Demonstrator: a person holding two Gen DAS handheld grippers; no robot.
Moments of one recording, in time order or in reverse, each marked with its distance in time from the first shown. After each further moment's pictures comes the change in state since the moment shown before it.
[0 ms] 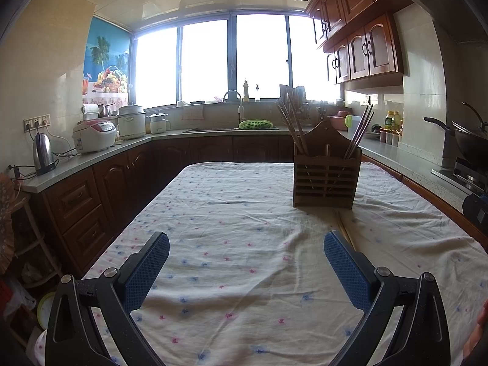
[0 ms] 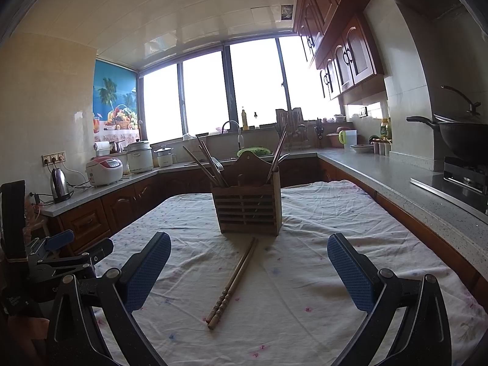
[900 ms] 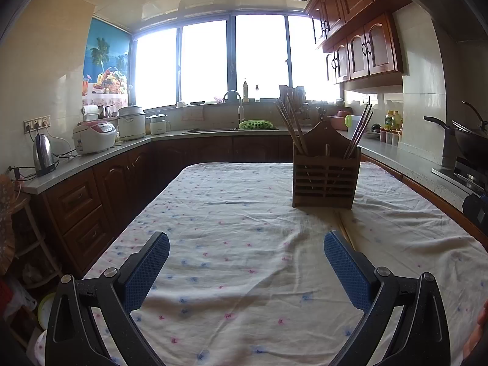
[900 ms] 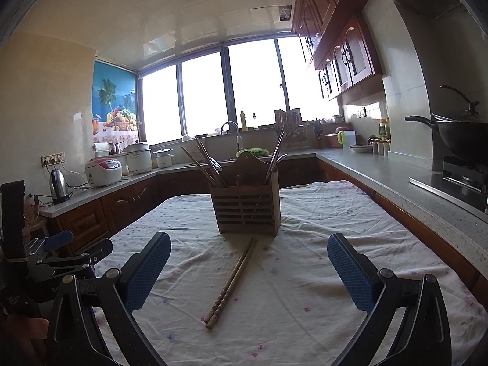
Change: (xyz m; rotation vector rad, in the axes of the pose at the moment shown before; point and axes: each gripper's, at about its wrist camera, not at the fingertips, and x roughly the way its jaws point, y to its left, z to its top) left arm 0.000 0.001 0.000 0.001 0.000 0.000; right arm -0.001 -0.002 0.000 0.001 -0.002 -0.003
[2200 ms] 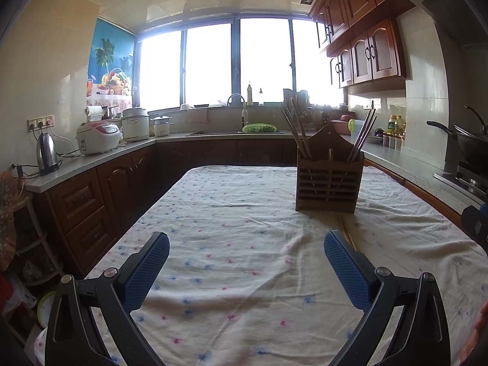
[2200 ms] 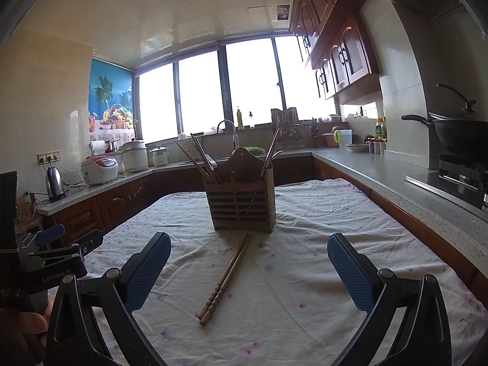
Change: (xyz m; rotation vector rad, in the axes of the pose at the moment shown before) left arm -0.001 0.008 0.000 -0.009 -0.013 0.006; right arm 0.001 -0.002 -0.006 -0.003 0.003 -0.020
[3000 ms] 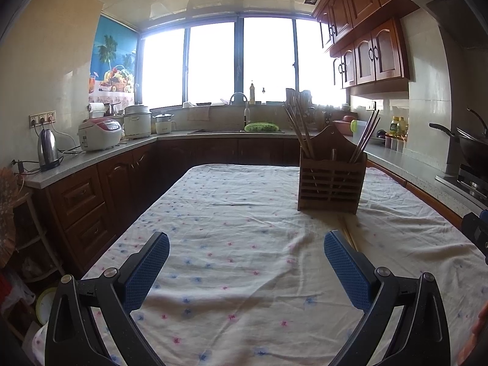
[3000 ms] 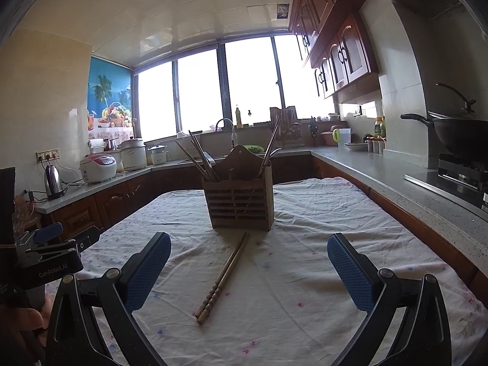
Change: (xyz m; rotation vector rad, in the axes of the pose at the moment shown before) left arm 0.005 0.006 0.001 -0.013 0.003 0.003; right arm 0.001 -0.003 -0.001 0.001 0.007 -0.005
